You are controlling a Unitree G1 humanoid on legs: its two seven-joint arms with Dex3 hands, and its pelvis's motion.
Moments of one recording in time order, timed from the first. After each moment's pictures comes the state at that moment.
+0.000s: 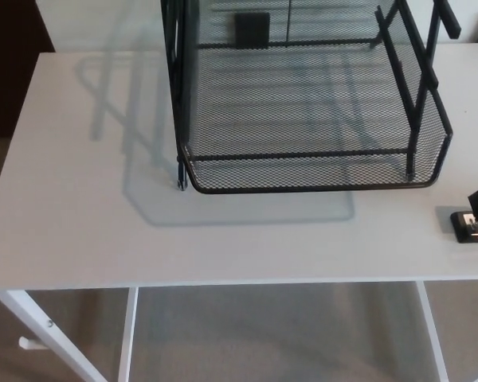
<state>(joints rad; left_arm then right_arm) -0.01 0.59 0.32 1.15 0.00 -0.07 -0.09 -0.29 -1.00 -0.50 0.71 0.12 -0.03 0.32</state>
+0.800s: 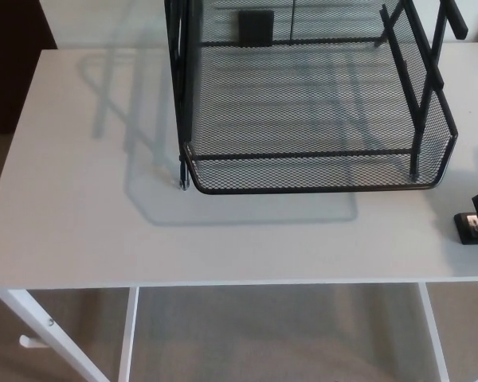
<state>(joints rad) 0.00 0.58 0.26 1.14 0.00 -0.07 -0.09 -0.53 -1.05 0.23 0.47 -0.15 0.00 0.50</state>
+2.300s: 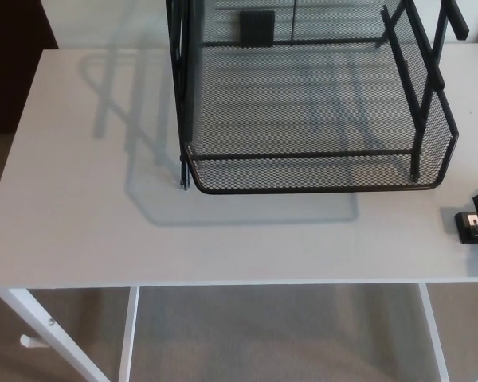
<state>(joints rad) -0.01 0.59 0.20 1.14 0.00 -0.07 -0.08 -0.55 -0.90 0.47 0.78 -0.59 -0.18 0.22</state>
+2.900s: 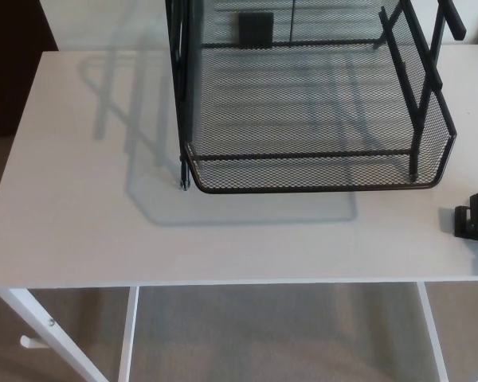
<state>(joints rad) -0.01 0.59 0.18 1.14 0.00 -0.07 -0.08 -0.49 -0.90 0.57 0.74 -0.75 -0.12 -0.12</state>
